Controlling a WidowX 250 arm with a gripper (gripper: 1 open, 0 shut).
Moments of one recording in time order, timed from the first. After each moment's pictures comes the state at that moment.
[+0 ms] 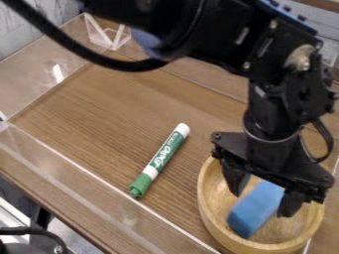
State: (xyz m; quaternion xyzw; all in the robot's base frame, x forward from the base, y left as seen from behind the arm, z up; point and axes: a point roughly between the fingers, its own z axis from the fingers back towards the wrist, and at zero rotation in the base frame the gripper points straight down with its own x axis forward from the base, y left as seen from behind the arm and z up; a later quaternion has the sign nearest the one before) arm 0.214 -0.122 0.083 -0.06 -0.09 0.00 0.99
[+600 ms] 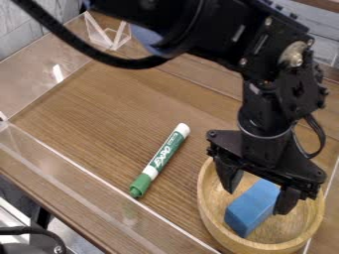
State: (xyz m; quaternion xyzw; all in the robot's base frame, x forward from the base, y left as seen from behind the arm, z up) arm 0.217 -0.116 0.079 -0.05 -0.09 0.01 0.99
